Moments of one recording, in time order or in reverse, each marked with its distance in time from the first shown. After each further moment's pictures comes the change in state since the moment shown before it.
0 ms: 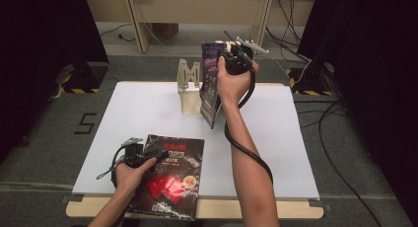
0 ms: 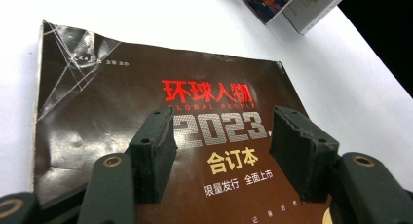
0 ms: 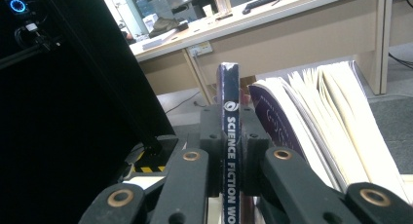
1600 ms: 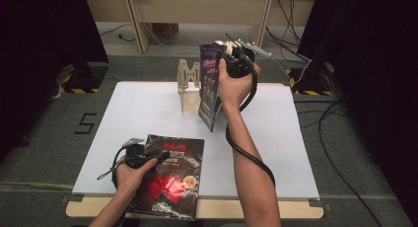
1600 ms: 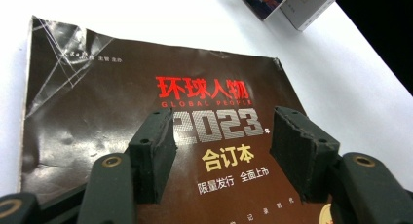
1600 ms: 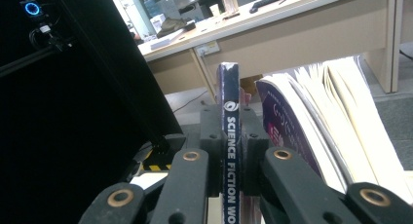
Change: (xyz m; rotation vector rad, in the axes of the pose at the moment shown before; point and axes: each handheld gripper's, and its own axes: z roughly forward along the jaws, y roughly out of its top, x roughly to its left) left arm -0.003 0.000 -0.001 -0.001 -0.001 0.003; right arm 0.002 -0.002 -0.012 0.005 0.035 0.017
